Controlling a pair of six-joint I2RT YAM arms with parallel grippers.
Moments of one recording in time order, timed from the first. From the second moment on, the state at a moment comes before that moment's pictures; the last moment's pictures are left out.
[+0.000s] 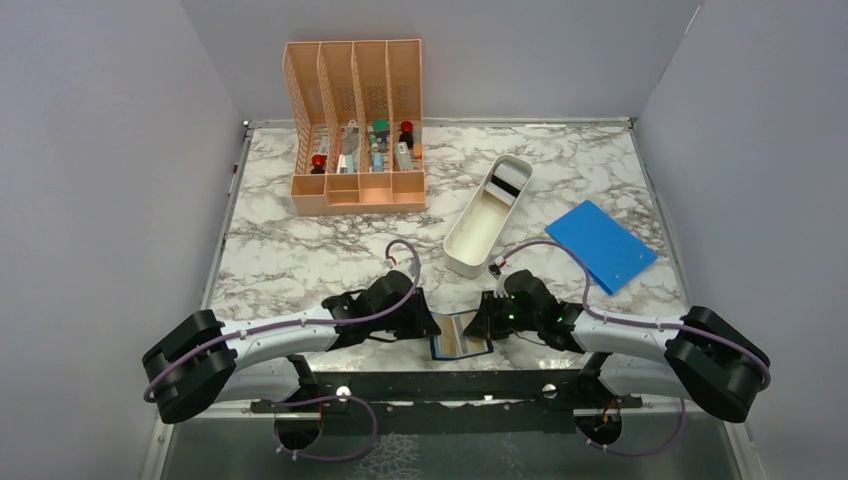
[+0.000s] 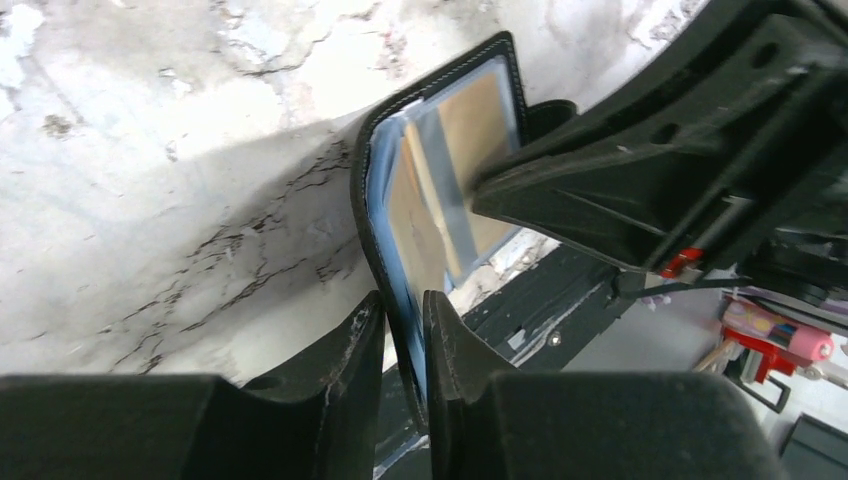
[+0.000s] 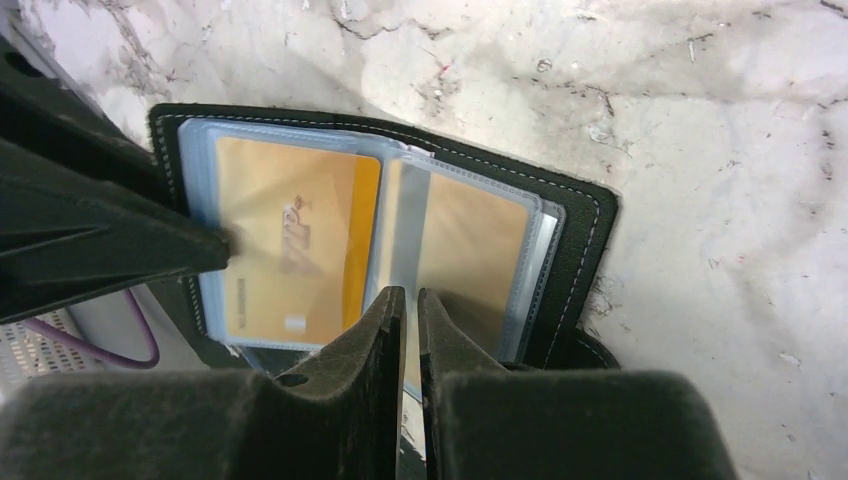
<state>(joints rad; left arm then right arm) -1.01 1.16 0.45 -0.04 0.10 -1.02 0.85 1.17 0.28 0.19 -0.25 0.75</state>
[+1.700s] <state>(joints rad) -1.00 1.25 0.45 0.16 0.15 -0.98 0.86 1.10 0.22 0.22 -0.20 0.79</state>
